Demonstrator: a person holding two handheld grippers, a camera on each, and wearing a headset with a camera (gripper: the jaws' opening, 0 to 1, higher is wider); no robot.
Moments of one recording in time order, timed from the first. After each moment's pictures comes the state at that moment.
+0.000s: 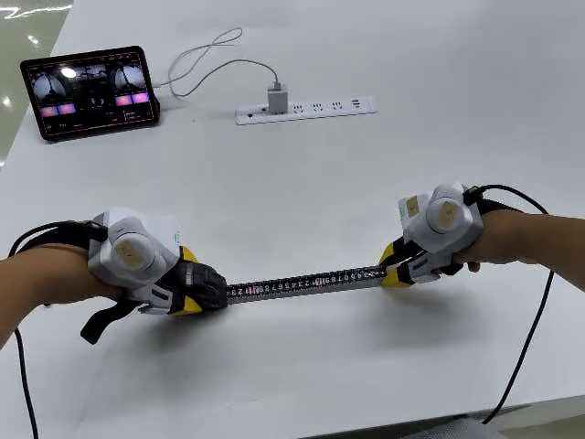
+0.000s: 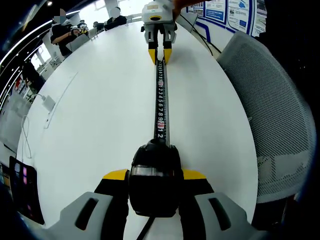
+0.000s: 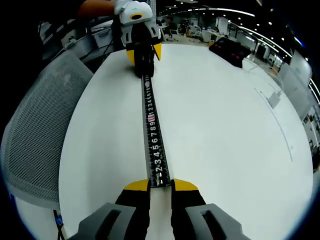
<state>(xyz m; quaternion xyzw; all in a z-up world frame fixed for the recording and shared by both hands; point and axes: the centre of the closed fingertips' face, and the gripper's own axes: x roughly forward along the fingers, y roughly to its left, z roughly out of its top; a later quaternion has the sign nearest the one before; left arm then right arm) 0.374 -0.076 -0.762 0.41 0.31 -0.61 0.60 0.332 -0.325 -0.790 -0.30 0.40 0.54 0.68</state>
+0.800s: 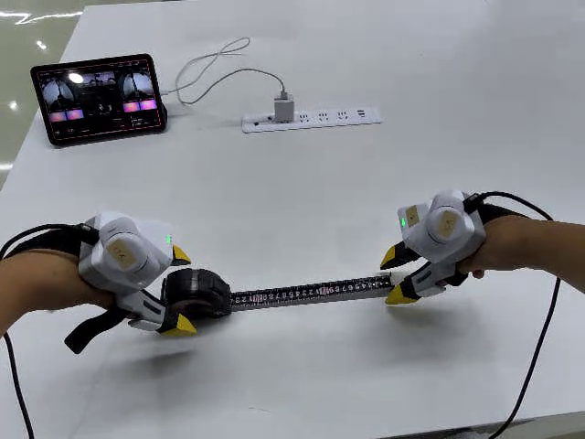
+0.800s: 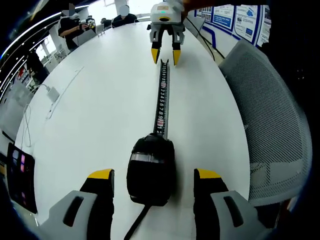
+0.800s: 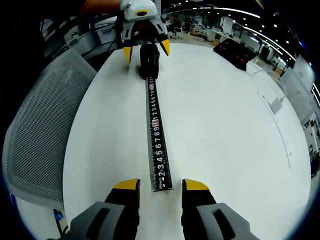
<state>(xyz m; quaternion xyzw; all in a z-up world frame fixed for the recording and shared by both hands) 0.371 -0.062 -0.752 0.38 0.32 -0.60 0.62 0.331 -0.322 -0.782 -0.31 0.41 0.54 0.67</state>
